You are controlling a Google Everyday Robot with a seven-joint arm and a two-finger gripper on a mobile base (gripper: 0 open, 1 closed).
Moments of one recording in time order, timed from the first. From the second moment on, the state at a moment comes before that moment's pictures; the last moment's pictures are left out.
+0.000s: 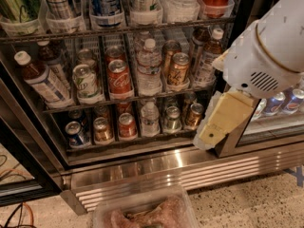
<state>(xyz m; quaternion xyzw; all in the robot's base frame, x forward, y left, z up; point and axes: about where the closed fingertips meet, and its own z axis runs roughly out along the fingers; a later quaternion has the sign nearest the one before) 0.410 -0.110 0.966 -0.57 0.79 0.05 0.24</state>
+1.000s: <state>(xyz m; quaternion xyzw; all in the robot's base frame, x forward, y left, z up) 0.450 -0.024 0.955 -0.42 0.83 0.13 0.35</state>
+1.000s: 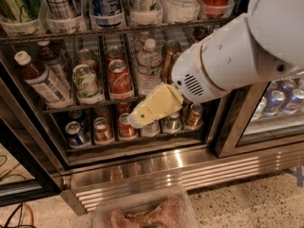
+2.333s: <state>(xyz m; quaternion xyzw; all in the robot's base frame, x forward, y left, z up) 0.452 0.054 0.980 -0.40 0.80 0.20 0.39</state>
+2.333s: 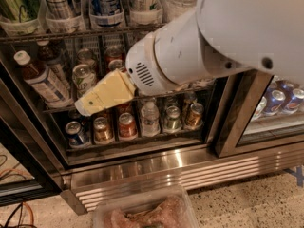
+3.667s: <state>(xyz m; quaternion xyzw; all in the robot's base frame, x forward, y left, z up) 0.465 0.112 1.009 -0.38 0.78 0.22 0.44</state>
